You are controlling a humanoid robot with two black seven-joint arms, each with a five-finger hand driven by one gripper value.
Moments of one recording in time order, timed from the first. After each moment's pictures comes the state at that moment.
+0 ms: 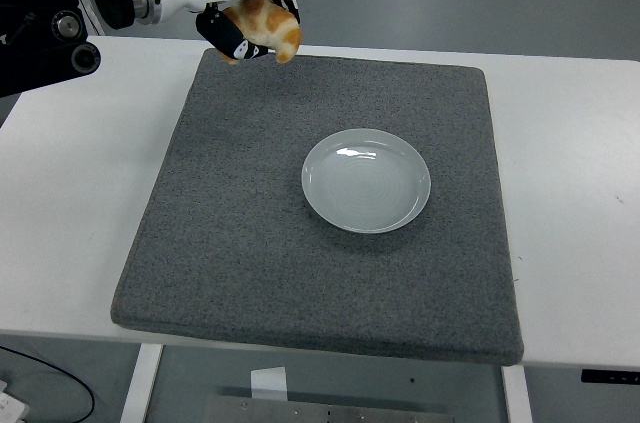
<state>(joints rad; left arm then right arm) -1.59 0.72 0.20 -1.33 1.08 0.06 -0.08 -0.01 0.00 -0.05 0.12 0.07 -0.06 0.18</state>
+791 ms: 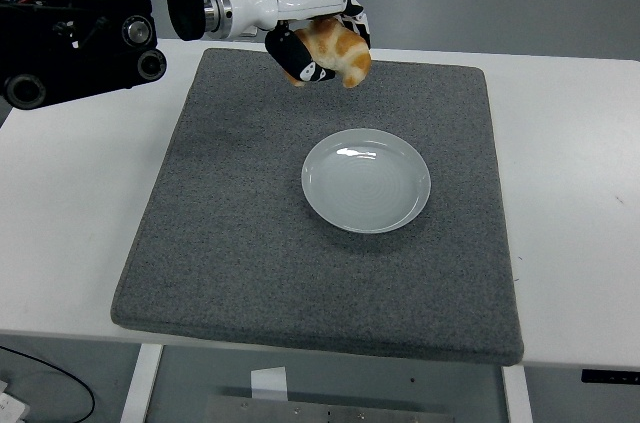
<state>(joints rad) -1.58 0.56 0.14 -1.31 1.06 0.01 -0.07 -0.01 0.00 -0.05 0.12 0.07 -0.06 0.17</state>
